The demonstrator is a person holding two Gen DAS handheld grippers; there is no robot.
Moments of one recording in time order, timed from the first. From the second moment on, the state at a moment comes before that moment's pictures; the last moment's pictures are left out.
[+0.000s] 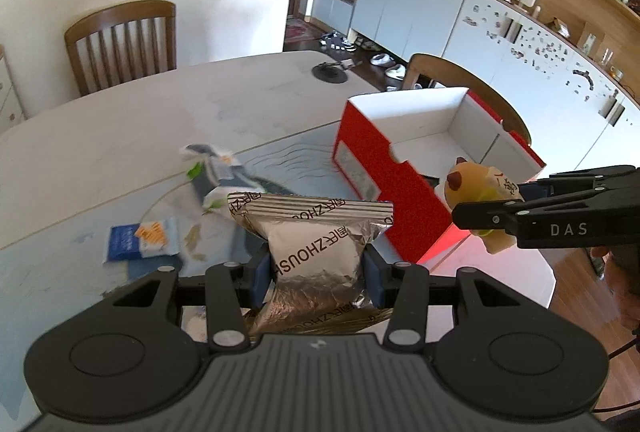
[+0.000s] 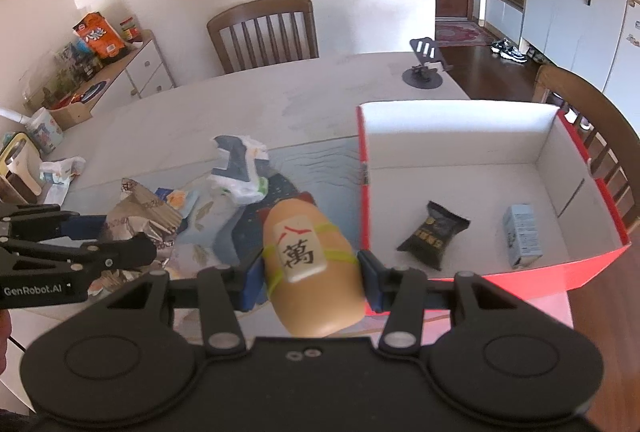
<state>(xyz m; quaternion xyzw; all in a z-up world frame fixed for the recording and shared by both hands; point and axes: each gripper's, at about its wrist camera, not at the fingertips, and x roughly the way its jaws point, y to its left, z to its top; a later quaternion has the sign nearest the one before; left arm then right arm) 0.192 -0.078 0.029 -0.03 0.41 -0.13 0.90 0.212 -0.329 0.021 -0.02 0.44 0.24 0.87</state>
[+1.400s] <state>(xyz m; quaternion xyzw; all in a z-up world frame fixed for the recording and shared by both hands) 0.292 -0.237 0.020 0.03 0.42 -0.21 0.88 0.313 -0.450 0.000 -0.03 0.44 0.18 0.88</state>
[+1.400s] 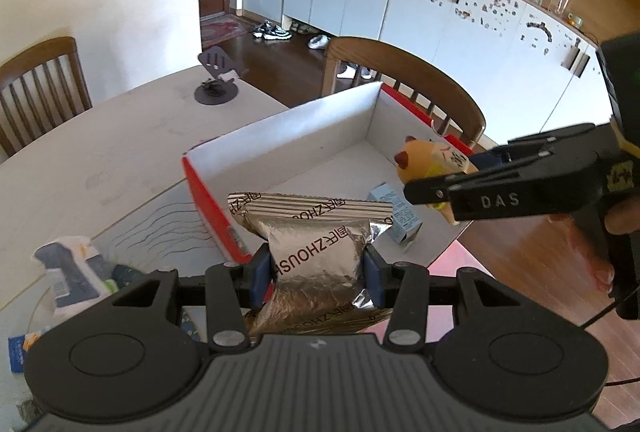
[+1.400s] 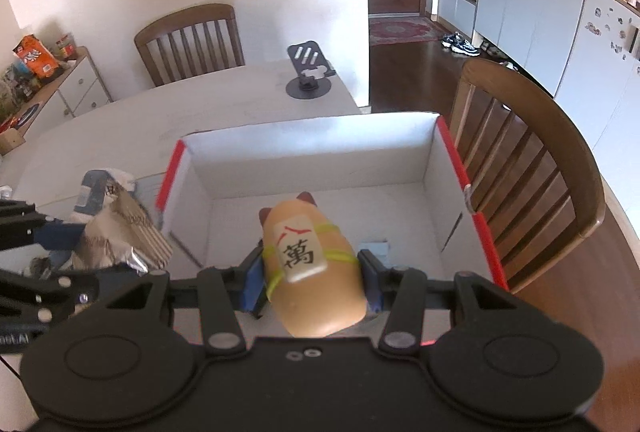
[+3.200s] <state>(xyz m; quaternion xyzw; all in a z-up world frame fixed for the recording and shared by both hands) 0.380 -0.310 -0.056 0.09 0.52 -0.25 0.81 0.443 -0.422 -0.092 -0.03 0.54 0.16 0.83</state>
